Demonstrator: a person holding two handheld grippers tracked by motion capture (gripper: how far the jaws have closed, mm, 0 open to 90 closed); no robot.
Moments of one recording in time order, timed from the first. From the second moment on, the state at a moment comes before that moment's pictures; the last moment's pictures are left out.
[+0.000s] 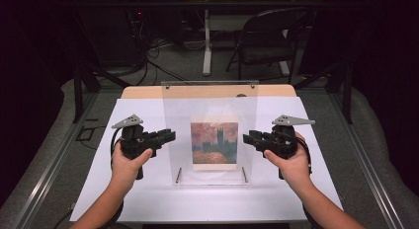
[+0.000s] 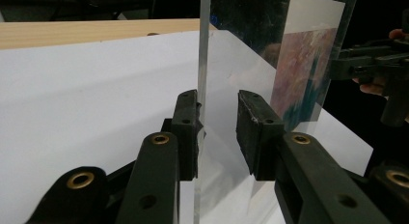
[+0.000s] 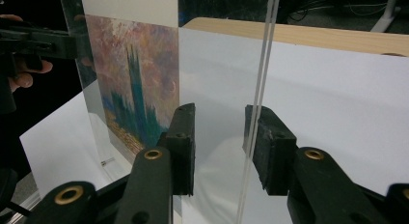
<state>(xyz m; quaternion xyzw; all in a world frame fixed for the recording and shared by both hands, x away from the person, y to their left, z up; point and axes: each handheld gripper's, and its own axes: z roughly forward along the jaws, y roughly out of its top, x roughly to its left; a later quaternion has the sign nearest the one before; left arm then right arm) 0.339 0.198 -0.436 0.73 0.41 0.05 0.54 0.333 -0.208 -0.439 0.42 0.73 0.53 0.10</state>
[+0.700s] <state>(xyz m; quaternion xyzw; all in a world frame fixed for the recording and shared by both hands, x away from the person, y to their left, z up) 0.314 0.196 -0.438 0.74 0.39 0.06 0.55 0.306 -0.210 -0.441 0.40 0.74 0.53 0.11</state>
